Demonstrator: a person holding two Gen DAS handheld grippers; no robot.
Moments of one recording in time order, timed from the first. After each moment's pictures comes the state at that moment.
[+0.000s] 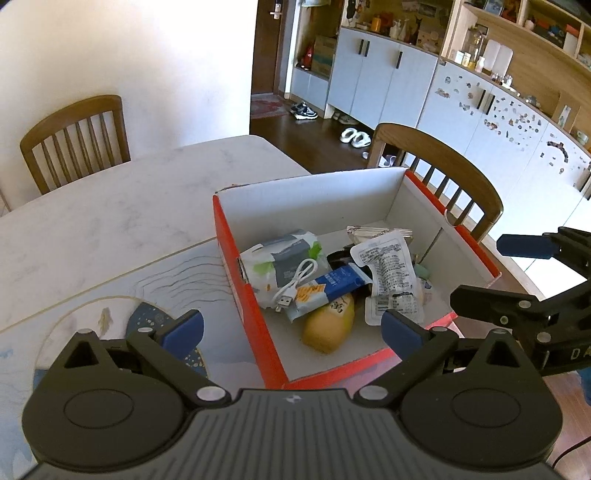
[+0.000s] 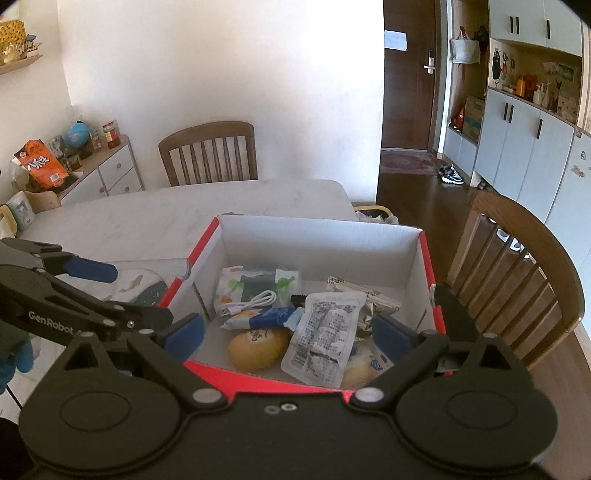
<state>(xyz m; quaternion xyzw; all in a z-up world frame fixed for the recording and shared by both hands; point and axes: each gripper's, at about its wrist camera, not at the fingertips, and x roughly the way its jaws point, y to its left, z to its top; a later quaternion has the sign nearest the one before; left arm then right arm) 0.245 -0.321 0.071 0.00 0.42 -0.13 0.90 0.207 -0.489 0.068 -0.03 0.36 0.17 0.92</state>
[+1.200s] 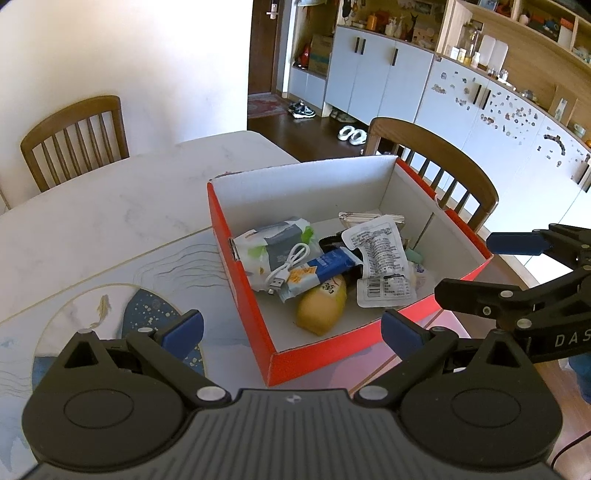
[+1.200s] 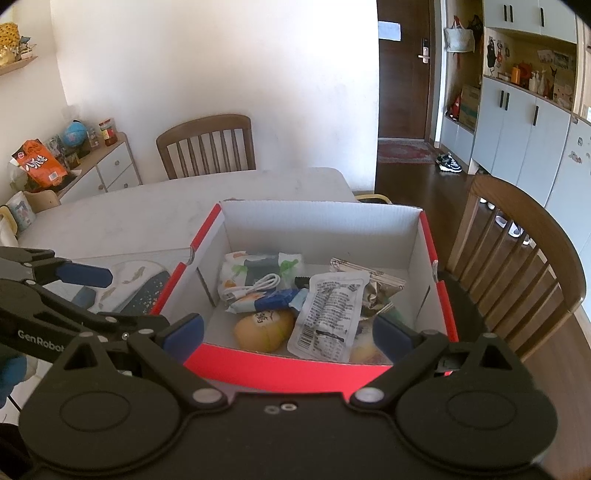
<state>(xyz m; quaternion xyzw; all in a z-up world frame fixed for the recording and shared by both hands) 0.224 -0.327 0.067 0.01 0.42 -0.13 0.90 0.197 -0.487 0.061 -0.02 0.37 0.16 0.91</state>
